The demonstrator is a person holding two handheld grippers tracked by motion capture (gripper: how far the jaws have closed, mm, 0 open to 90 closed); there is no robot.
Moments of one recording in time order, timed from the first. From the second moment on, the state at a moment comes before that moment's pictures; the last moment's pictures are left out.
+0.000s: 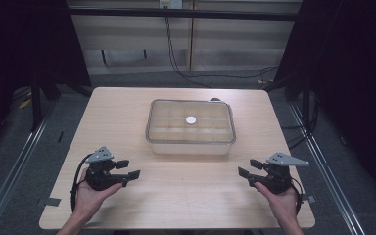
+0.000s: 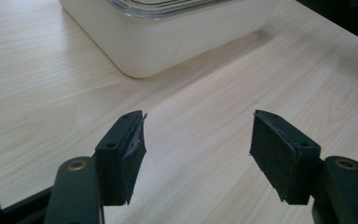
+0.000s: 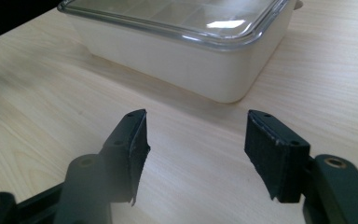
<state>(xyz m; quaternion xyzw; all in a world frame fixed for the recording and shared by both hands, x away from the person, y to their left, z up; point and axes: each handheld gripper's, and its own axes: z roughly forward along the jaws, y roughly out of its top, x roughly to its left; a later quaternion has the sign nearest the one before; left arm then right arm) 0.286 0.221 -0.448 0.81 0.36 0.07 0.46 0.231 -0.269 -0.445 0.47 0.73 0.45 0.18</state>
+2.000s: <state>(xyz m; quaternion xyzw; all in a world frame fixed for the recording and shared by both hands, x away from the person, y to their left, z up) 0.416 0.176 -0.406 0.82 0.39 0.06 0.42 0.375 -0.256 -0.408 0.51 0.76 0.39 0.12</state>
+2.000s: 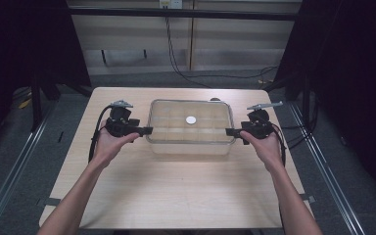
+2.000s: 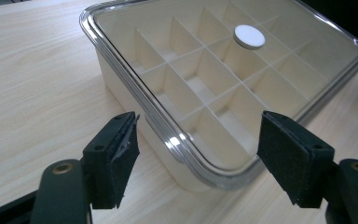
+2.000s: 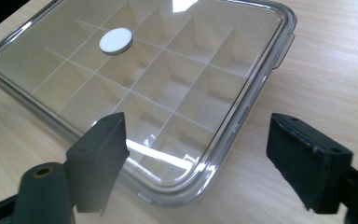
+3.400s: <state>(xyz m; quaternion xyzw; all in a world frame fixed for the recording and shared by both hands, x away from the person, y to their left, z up) 0.458 0.141 -0.438 0.83 0.42 0.00 0.38 0.426 -0.231 -0.441 0.55 0.76 0.35 0.07</state>
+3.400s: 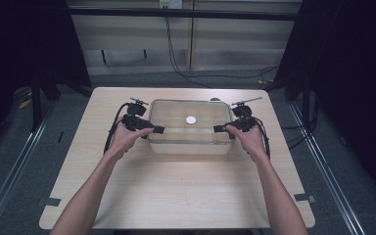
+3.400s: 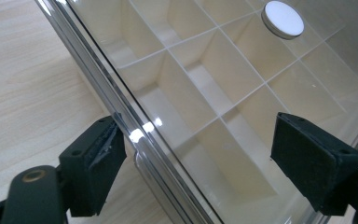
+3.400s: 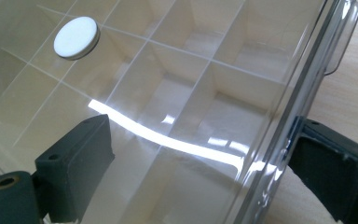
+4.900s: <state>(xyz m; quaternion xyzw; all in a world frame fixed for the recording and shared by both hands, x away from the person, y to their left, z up) 0.450 0.148 -0.433 0.82 0.41 0.04 0.41 0.416 -0.236 -0.435 0.56 0.71 0.42 0.12</state>
